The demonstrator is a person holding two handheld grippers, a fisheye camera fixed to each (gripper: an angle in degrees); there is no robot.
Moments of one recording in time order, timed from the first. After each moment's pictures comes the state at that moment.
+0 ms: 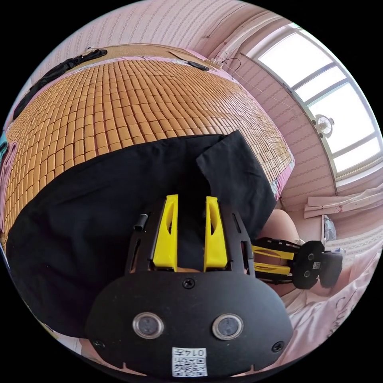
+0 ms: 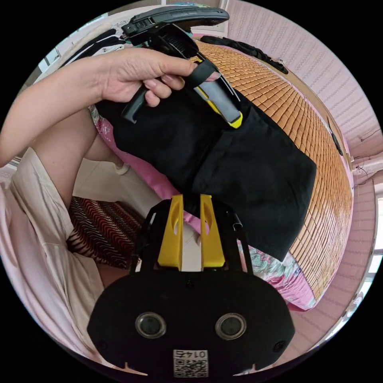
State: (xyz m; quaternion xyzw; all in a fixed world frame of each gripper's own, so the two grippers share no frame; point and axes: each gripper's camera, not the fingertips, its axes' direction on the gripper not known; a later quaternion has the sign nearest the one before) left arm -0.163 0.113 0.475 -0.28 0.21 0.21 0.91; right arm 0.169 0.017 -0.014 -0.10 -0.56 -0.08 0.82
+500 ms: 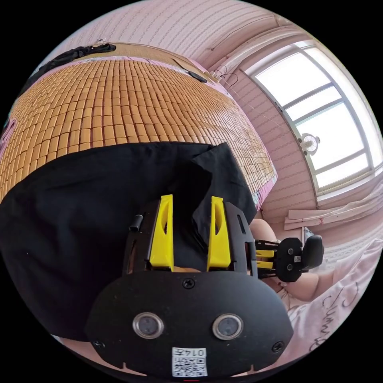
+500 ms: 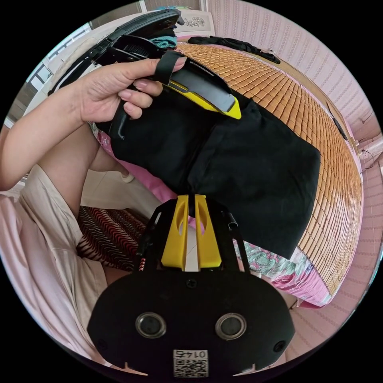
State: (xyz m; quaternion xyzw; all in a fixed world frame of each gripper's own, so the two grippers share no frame) left arm -0.199 0.123 0.447 -0.25 0.28 0.14 0.92; right arm 0.157 0.024 0.006 -0.12 -0.60 -0.03 0.79
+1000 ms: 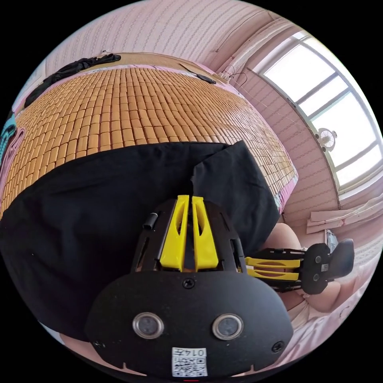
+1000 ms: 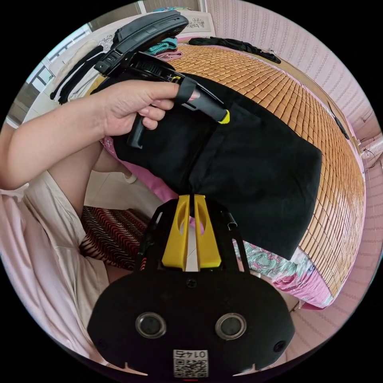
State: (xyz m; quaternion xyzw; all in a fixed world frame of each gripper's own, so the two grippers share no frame) left arm -0.195 0.159 0.436 -0.22 0.21 0.18 0.94; right arm 0.164 0.035 0.016 -0.12 -0.62 -0.03 0.78
